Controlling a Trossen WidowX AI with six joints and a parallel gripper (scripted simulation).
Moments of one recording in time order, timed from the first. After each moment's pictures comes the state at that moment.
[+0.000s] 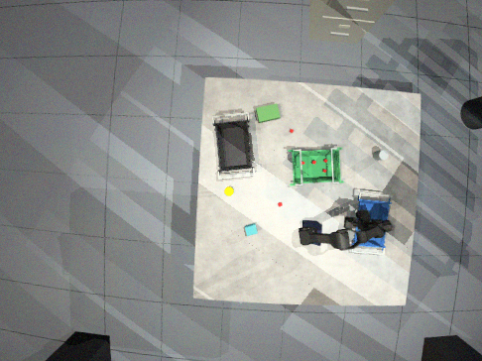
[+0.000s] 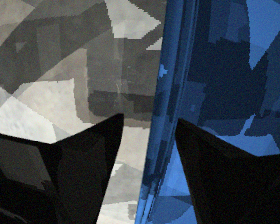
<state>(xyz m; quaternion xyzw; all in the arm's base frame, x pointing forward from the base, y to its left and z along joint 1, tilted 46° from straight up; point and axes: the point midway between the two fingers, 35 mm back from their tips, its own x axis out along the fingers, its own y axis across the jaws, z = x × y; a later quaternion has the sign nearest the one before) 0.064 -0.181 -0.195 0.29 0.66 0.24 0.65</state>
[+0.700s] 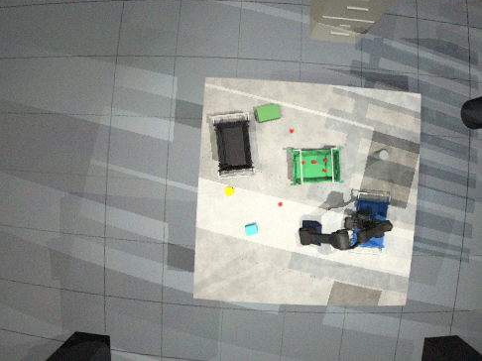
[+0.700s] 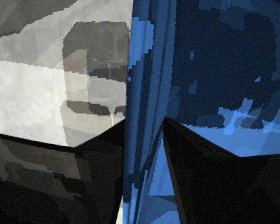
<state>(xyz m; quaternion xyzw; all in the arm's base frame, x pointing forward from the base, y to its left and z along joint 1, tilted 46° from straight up) 0.064 -0.181 -0.195 0.29 0.66 0.24 0.65</state>
